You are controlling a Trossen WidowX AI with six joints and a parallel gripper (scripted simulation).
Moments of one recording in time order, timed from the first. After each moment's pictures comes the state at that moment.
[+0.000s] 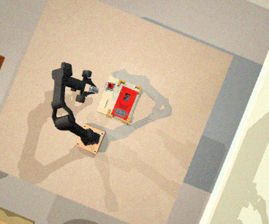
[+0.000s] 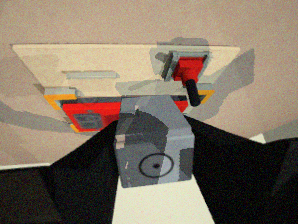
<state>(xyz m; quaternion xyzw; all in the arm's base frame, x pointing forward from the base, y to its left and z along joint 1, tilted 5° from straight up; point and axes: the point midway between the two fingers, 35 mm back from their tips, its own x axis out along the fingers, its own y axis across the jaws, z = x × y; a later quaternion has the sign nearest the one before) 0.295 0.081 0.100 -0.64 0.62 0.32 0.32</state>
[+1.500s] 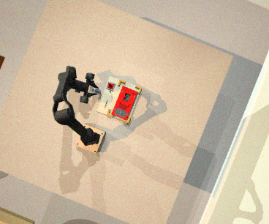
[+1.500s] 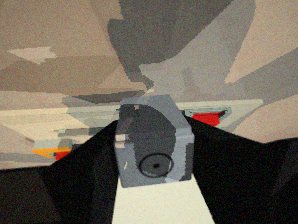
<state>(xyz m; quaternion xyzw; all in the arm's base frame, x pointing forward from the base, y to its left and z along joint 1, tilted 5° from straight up) 0.297 0.088 0.026 -0.64 0.62 0.32 0.32</state>
